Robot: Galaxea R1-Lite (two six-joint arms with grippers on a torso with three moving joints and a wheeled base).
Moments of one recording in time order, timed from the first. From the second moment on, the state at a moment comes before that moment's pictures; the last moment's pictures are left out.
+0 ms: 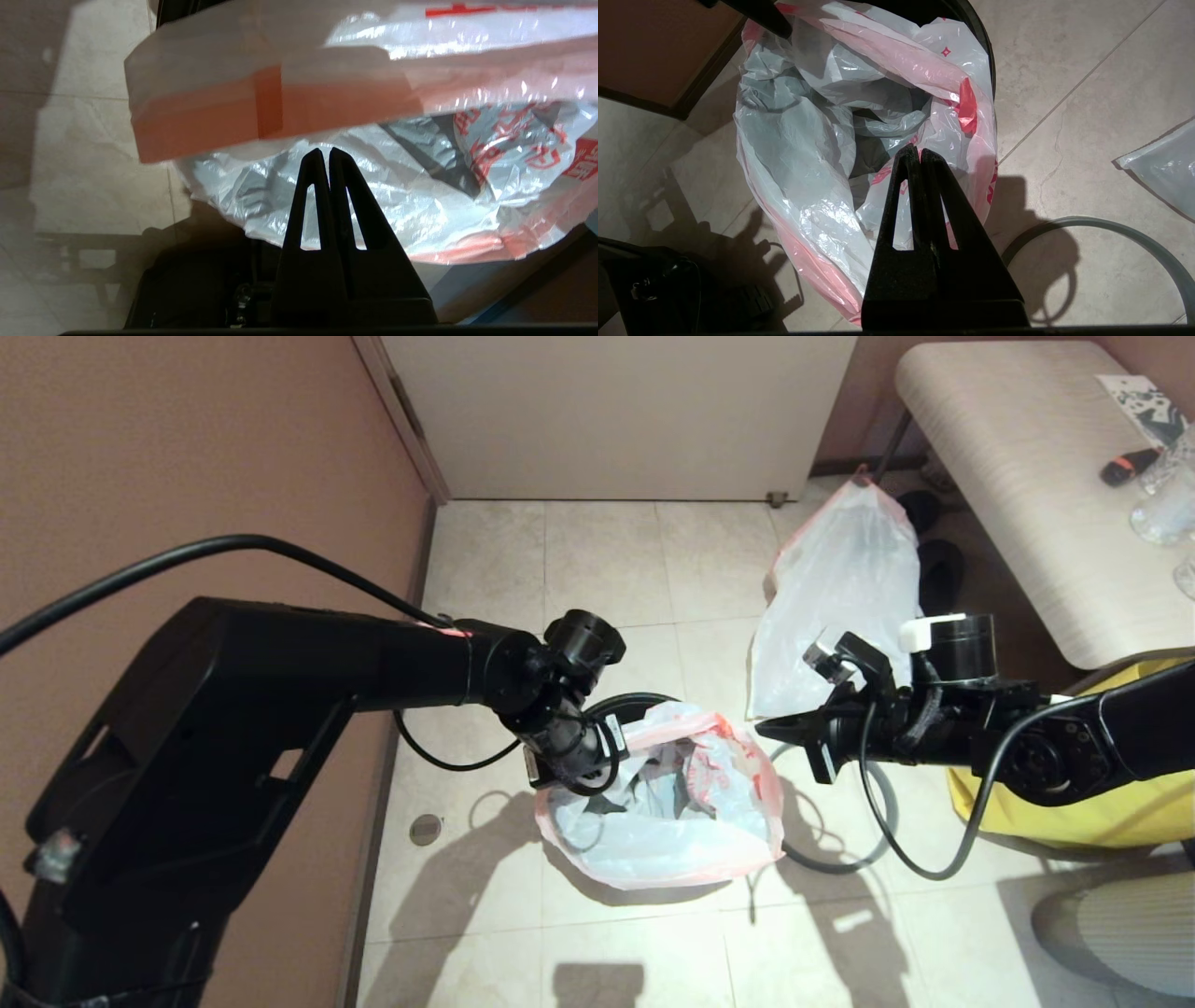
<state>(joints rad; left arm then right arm) -0.56 2.27 -1.86 0.56 0.14 -0.71 0.27 1.97 -1.13 -0.43 0.55 -0.38</state>
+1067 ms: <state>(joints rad) -0.52 2.44 -1.94 0.17 0.26 -0.69 0.27 1.97 -1.11 -0.48 0.59 -0.38</state>
